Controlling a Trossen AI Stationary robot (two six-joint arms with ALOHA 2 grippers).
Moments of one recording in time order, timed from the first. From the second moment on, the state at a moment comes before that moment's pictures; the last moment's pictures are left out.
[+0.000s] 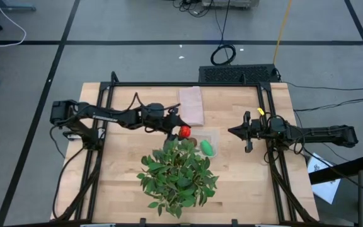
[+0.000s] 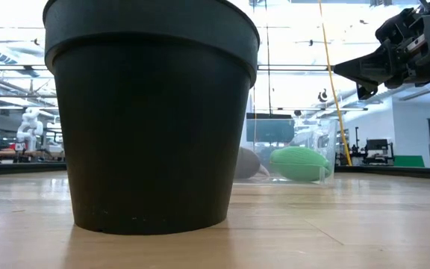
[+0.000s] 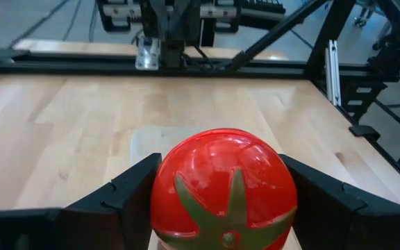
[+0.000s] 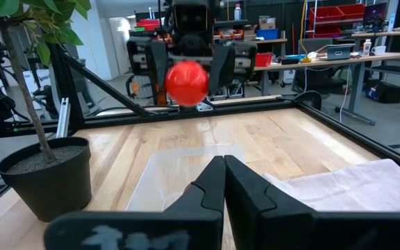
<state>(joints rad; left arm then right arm) 0.12 1.56 0.88 0.33 0.32 0.01 -0.07 0.31 0.02 0.30 0.00 0.09</state>
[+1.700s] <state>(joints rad) 0.06 1.78 1.14 -0.01 0.31 0.27 -0.07 0.31 0.02 0.30 0.00 0.09</state>
